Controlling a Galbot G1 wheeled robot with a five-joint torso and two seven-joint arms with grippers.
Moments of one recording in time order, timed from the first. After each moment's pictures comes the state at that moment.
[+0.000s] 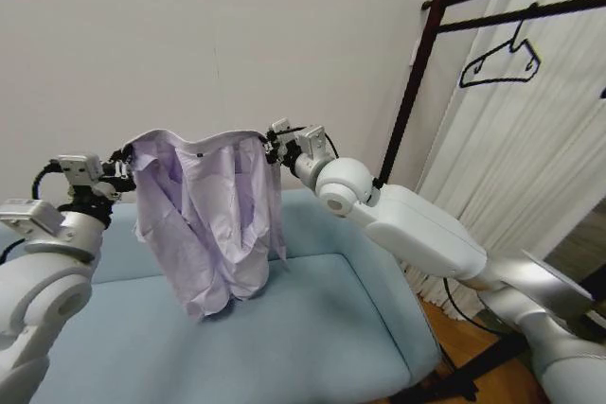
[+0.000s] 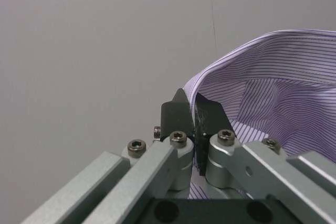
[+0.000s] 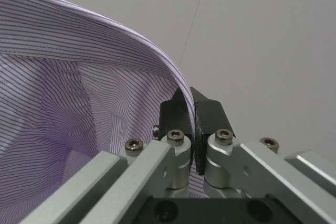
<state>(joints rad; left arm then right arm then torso) 1.05 -0.68 -0.86 -2.29 -0.83 0.38 -0.38 0.23 1.05 -0.49 1.83 1.07 -0.53 0.45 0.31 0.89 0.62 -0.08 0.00</state>
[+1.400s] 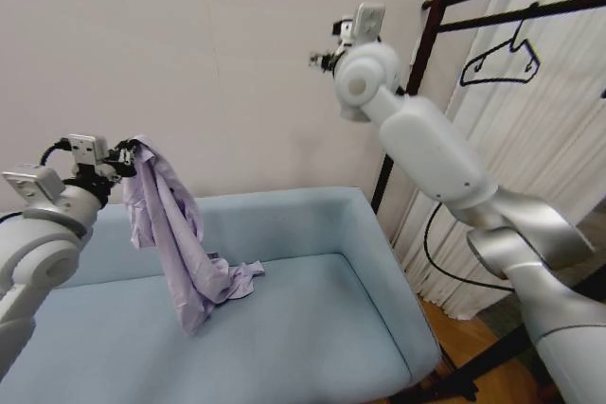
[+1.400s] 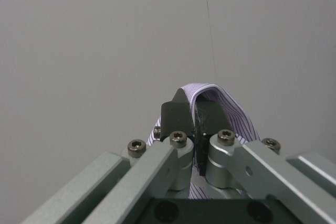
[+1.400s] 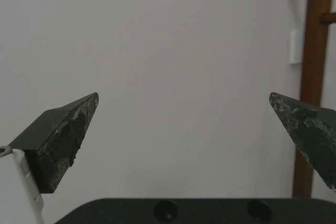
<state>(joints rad) 0.93 -0.57 -0.80 -2.17 -0.93 0.44 -0.31 0.65 1.22 -0.35 1.33 1.35 -0.55 1.09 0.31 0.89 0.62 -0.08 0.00</state>
